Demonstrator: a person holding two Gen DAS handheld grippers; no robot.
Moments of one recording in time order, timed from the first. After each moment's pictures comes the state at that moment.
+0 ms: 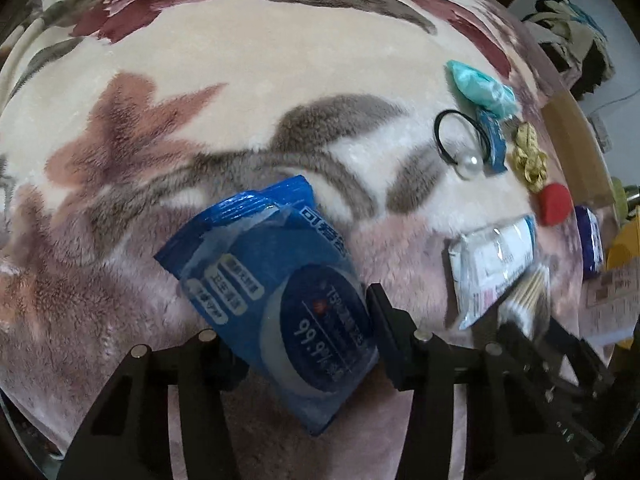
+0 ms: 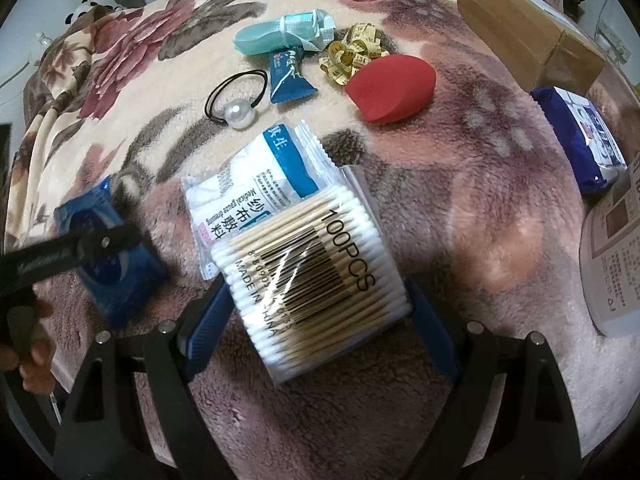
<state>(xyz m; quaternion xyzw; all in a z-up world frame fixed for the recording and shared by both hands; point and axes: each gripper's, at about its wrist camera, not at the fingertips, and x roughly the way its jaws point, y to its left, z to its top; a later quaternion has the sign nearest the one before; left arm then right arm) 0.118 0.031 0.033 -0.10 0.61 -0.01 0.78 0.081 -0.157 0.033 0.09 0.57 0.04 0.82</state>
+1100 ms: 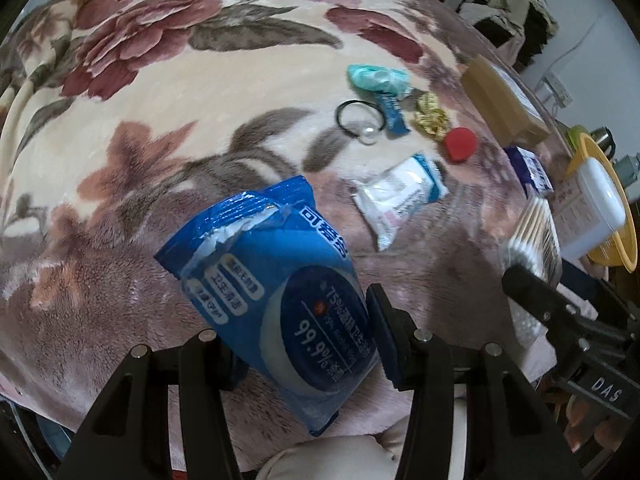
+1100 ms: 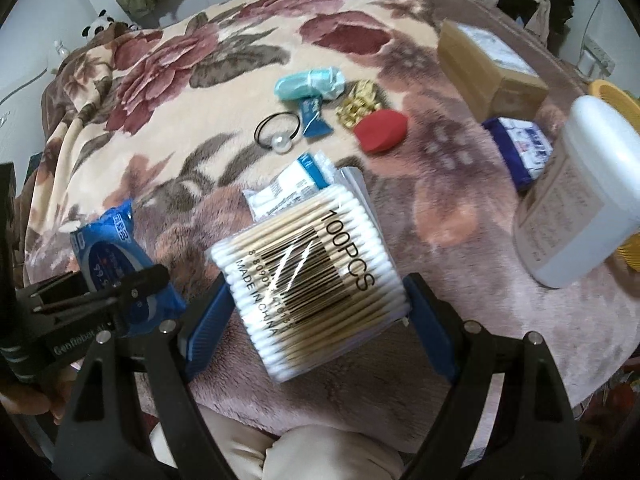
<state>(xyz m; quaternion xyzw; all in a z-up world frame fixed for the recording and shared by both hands) 0.040 -0.004 0.110 -0.03 0.57 -0.08 0.81 0.025 -0.152 0.108 0.08 0.52 0.04 0.85</state>
